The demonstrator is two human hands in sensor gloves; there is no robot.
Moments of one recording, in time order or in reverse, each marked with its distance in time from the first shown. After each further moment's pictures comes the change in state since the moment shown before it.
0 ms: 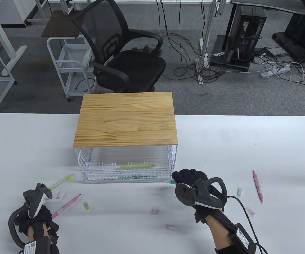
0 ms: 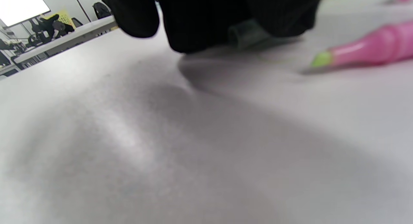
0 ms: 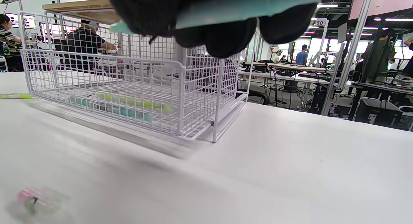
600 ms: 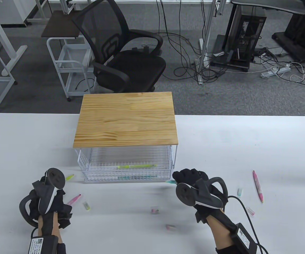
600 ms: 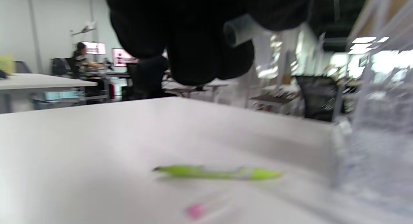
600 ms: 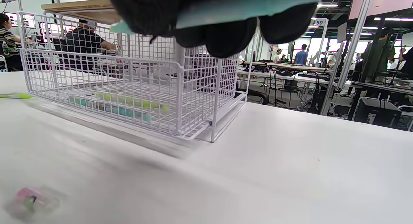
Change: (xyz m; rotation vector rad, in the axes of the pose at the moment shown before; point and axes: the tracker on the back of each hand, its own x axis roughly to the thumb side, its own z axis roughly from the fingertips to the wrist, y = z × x) left_hand 0.037 0.082 0.084 0.476 -0.298 0.313; right_hand -0.002 0.003 -0.001 0.001 -0.002 0.003
